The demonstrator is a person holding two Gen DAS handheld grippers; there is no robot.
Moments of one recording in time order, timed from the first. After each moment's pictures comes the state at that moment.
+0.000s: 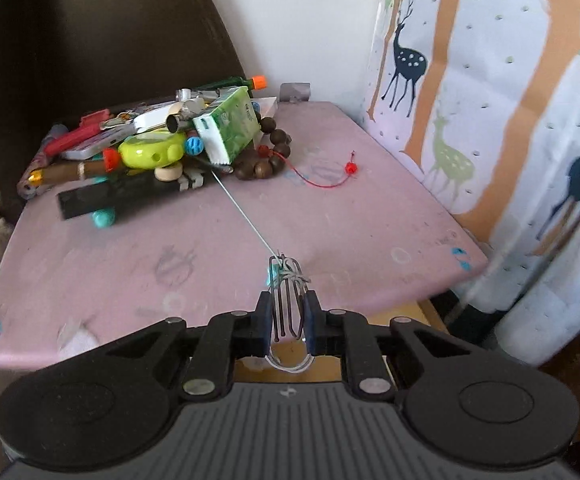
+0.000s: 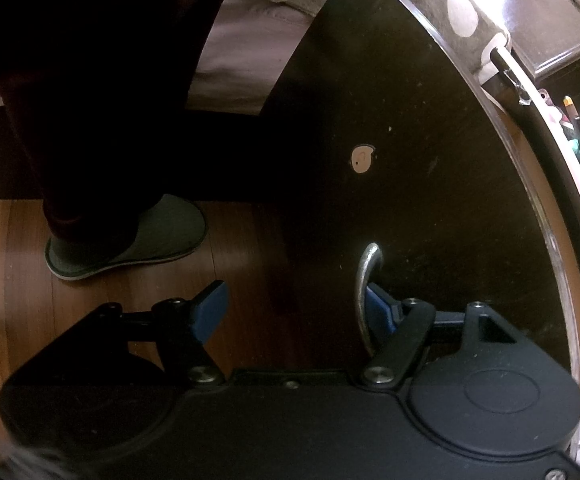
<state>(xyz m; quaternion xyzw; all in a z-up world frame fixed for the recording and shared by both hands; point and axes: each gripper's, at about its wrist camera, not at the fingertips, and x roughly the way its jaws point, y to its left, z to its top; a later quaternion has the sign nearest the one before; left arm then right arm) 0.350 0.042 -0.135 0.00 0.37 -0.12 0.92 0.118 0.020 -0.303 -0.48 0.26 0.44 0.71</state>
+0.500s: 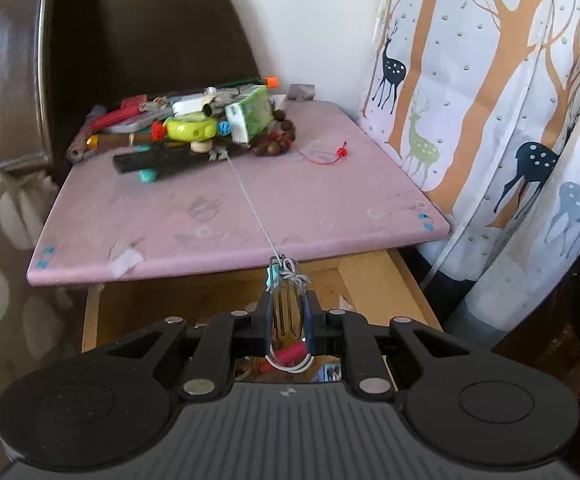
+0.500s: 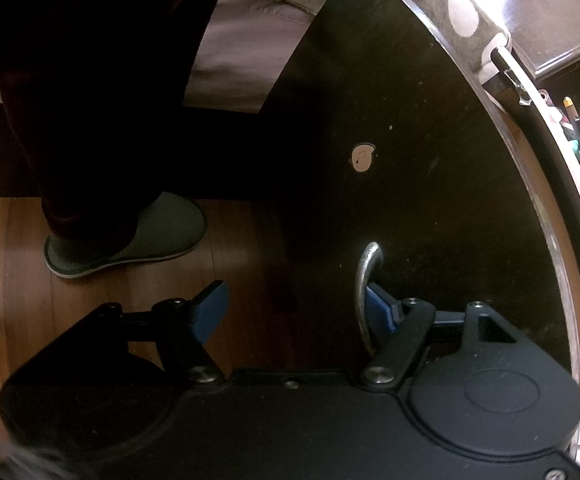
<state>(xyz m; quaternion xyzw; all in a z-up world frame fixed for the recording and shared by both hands) 0.263 0.064 -0.110 -0.03 0.38 -0.09 0.92 0.119 0.019 -0.303 -0.49 0.26 0.44 0.71</state>
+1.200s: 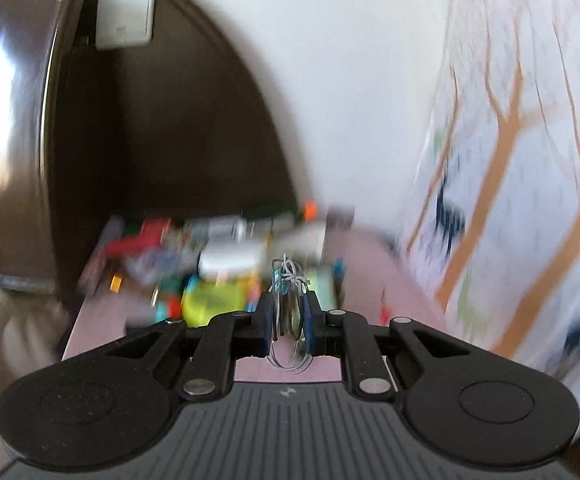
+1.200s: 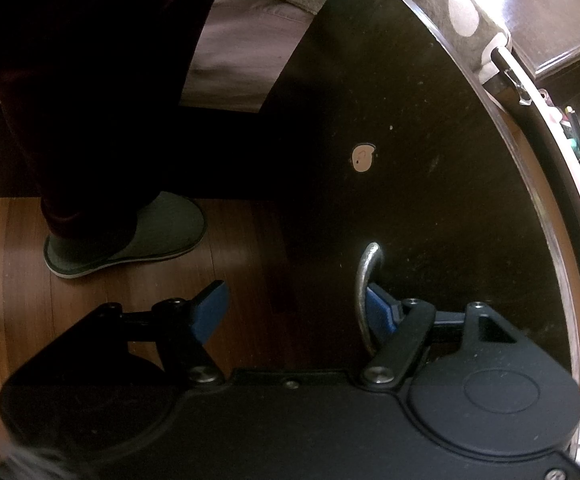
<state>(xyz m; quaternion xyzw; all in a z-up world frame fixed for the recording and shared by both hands) 0.397 0.078 -0.025 -0.07 0.25 -0.06 0.96 0.118 0.019 -0.305 -0.49 0.26 0.44 0.71</state>
